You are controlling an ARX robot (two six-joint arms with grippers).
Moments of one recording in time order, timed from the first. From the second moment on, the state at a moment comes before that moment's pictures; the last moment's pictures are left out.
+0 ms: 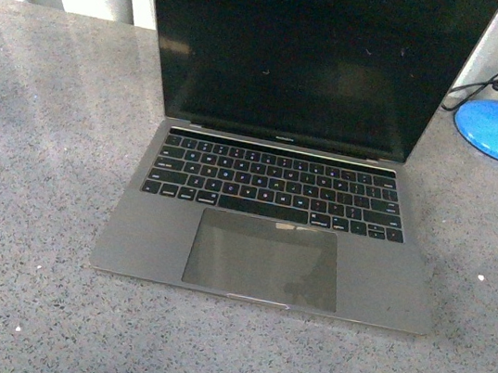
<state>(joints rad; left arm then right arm) -0.30 1.87 1.04 0.70 -0.03 -0.15 0.21 1.90 1.33 0.15 0.01 -0.13</state>
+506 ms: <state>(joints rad) -0.30 1.88 1.04 0.66 -0.03 -0.16 0.23 1.90 1.30 0.14 0.00 -0.05</state>
